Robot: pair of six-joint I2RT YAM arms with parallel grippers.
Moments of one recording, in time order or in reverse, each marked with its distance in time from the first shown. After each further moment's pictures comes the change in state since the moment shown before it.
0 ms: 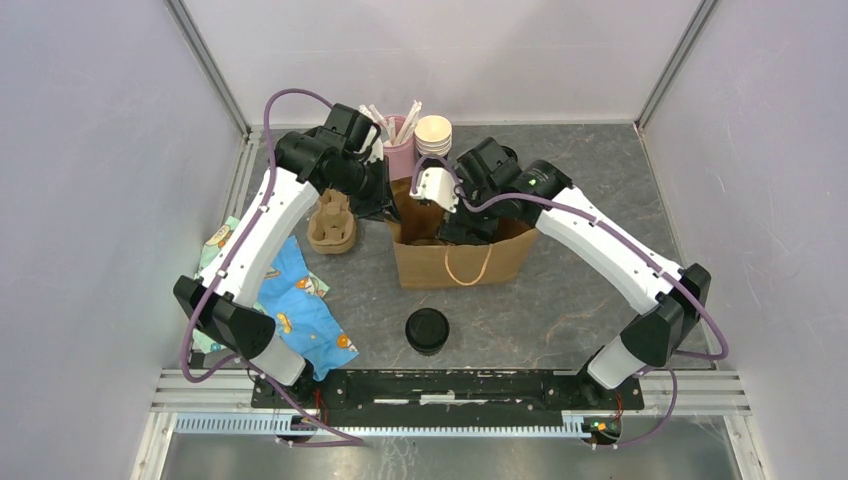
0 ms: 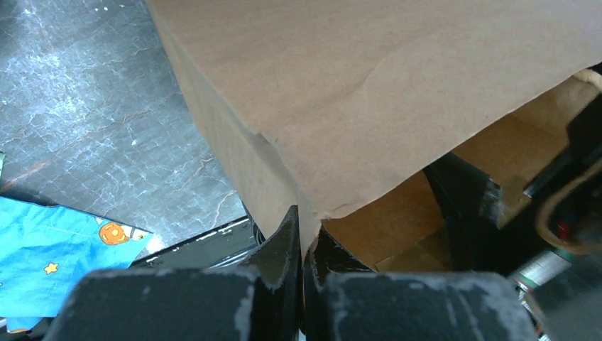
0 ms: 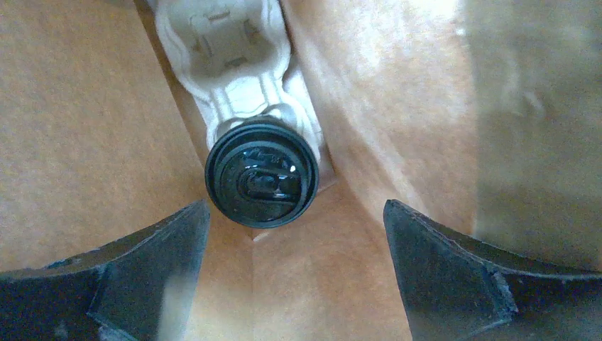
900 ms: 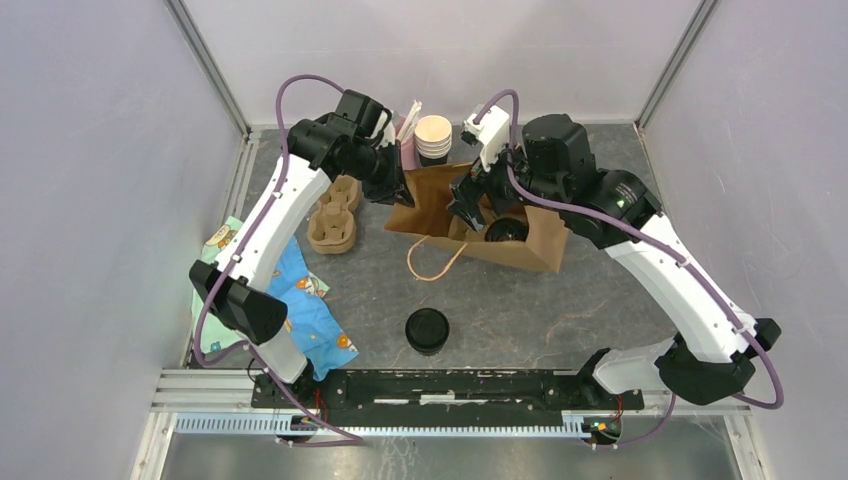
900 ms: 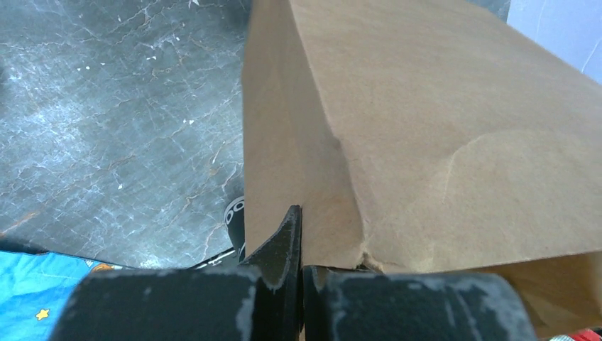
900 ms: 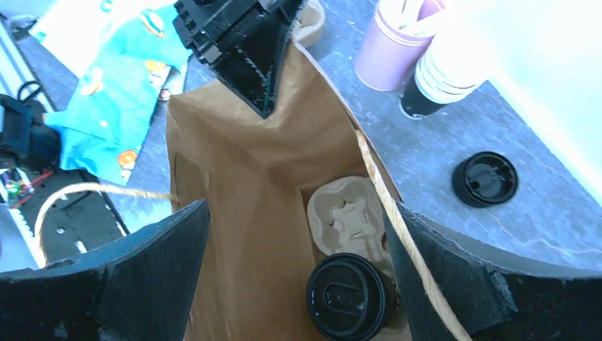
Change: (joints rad) left arm -0.006 0.098 0.114 0.051 0.004 0.001; right arm 0.006 -0.239 0.136 0.143 -0.030 0.467
